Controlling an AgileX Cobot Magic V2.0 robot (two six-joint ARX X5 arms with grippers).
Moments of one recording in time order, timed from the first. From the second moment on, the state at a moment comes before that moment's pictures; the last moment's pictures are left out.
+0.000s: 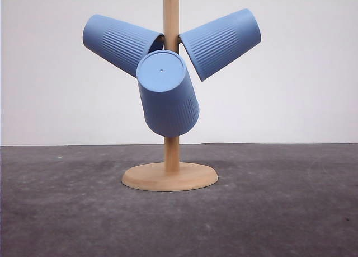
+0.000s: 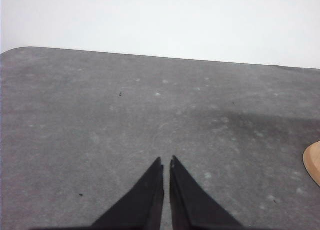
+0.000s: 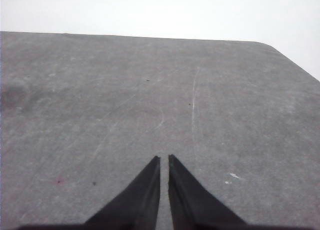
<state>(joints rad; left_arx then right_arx) 0.02 0.01 0.03 -0.12 0.03 -0.07 -0.04 0.00 0.02 -0.17 0.03 0.01</state>
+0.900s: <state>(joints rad) 0.02 0.01 0.03 -0.12 0.03 -0.07 -0.04 0.00 0.02 -0.17 0.03 0.01</state>
